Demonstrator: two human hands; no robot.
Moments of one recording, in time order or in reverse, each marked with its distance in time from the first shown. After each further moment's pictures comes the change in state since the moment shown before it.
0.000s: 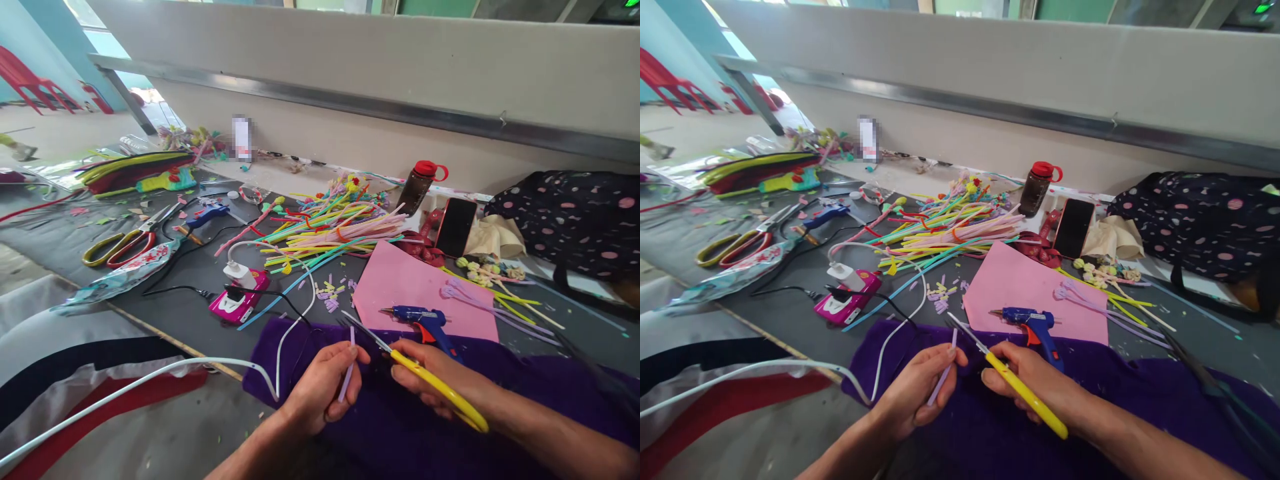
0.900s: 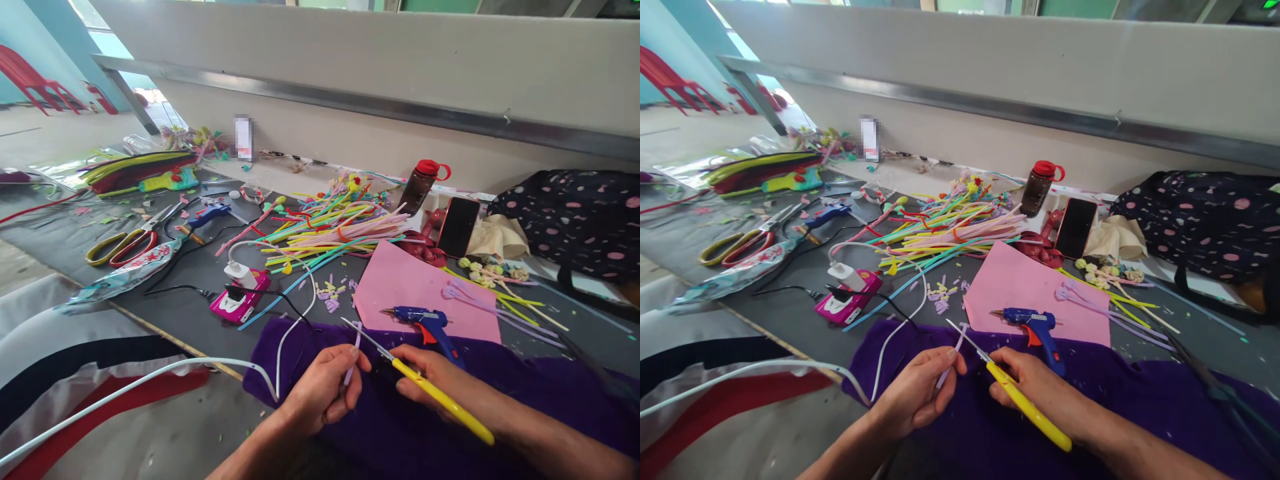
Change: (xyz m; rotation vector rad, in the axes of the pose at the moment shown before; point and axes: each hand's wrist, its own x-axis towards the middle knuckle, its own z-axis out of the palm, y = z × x) left_hand 0.000 0.002 0.000 0.071 -0.014 -0.024; right_hand -0.006 -0.017 0.004 -0.250 0.062 -0.134
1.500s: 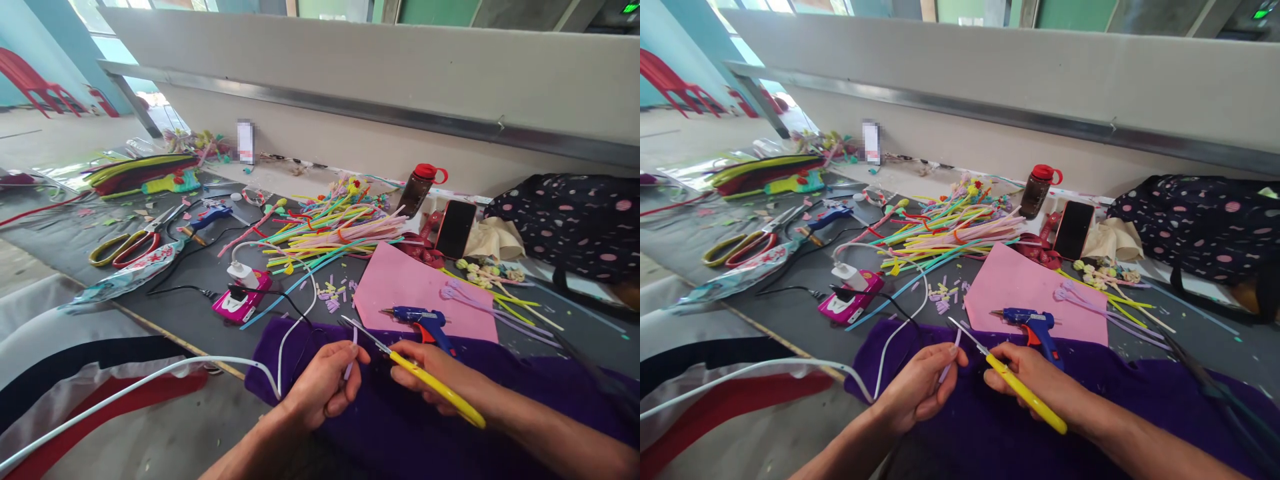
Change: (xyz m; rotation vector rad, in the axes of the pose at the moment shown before) left_hand 0.000 0.002 -0.001 -0.004 0.021 0.006; right_hand 0.005 0.020 0.001 0.215 -0.058 0.151
